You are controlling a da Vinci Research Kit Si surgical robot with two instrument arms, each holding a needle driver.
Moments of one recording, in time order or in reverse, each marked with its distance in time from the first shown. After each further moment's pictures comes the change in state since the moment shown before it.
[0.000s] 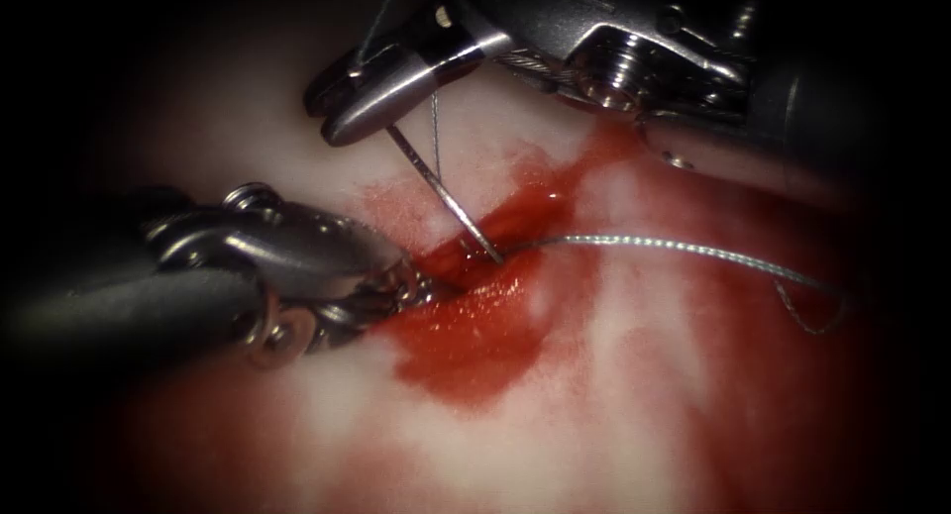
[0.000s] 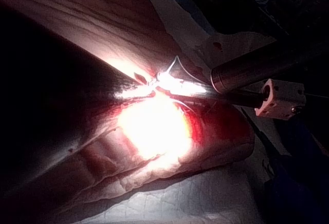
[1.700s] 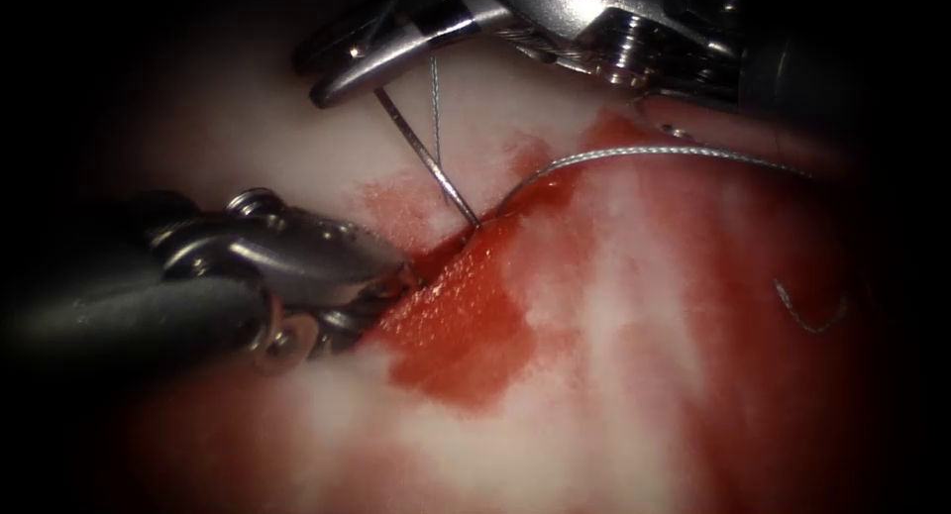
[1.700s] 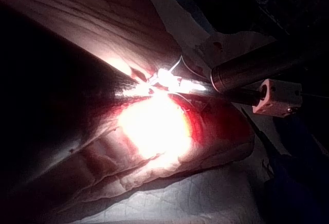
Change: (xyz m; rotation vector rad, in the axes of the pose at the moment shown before) right arm 0.002 0.000 0.000 -0.045 -0.058 -0.409; left arm 0.000 0.000 0.000 0.004 0.007 0.011
